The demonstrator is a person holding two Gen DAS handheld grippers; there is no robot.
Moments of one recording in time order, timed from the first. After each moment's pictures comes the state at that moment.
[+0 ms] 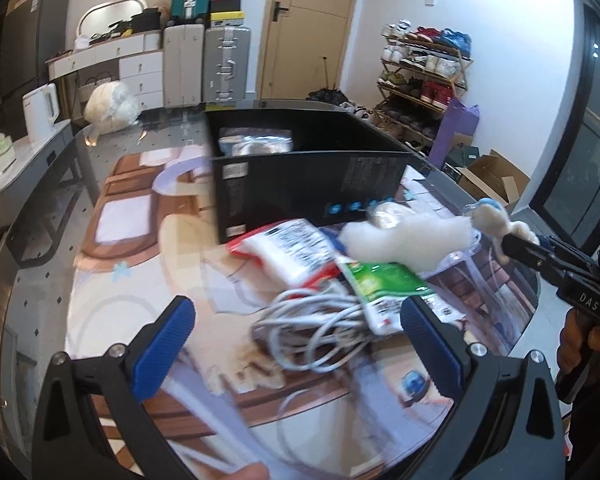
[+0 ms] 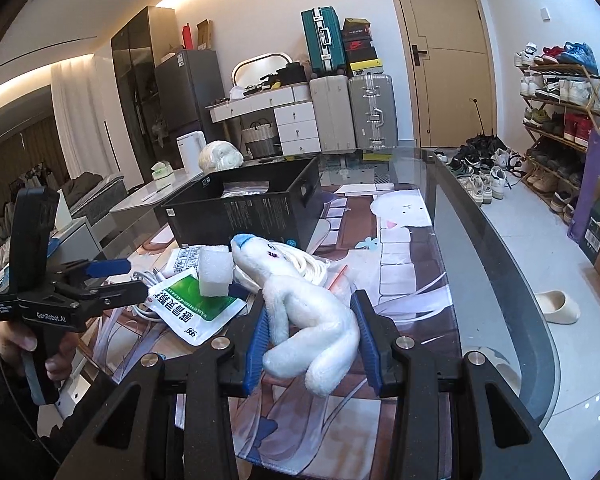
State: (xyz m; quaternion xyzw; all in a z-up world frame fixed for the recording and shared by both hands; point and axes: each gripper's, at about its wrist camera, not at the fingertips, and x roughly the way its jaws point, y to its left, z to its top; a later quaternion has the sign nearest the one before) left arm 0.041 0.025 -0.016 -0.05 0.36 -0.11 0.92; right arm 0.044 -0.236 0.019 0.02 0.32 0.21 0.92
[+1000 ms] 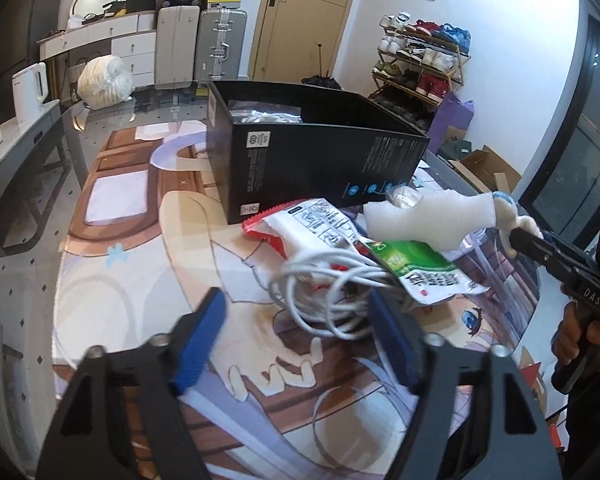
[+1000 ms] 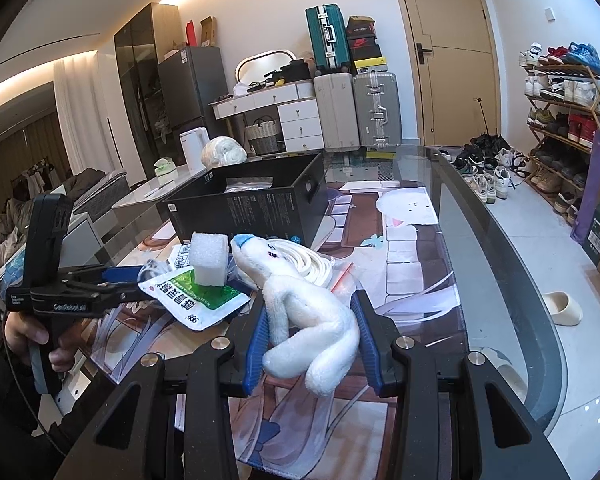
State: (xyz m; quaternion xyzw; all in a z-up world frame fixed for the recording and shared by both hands) left arm 0.056 0.040 -0.034 -0.07 0.39 -0.14 0.91; right arm 0.045 -0.230 0.014 0.01 0.32 0.22 0.92
